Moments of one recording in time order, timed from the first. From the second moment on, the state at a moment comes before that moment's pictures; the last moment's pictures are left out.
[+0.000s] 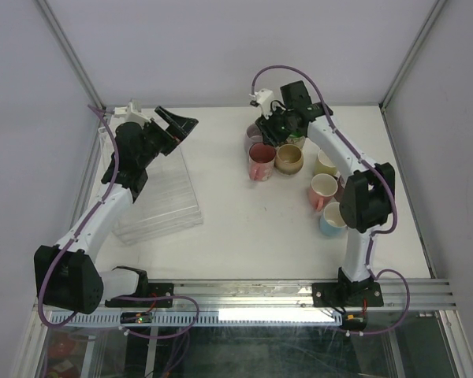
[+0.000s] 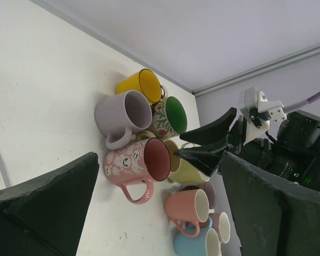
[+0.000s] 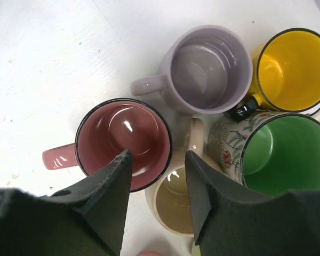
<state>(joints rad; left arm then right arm) -0.21 1.24 0.96 0.15 0.21 -0.92 0.40 1.94 1.81 -0.73 -0.33 -0.48</state>
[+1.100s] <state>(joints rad) -0.21 1.24 0.96 0.16 0.25 -0.97 0.39 2.10 1.88 -0.81 -0.31 -0.52</state>
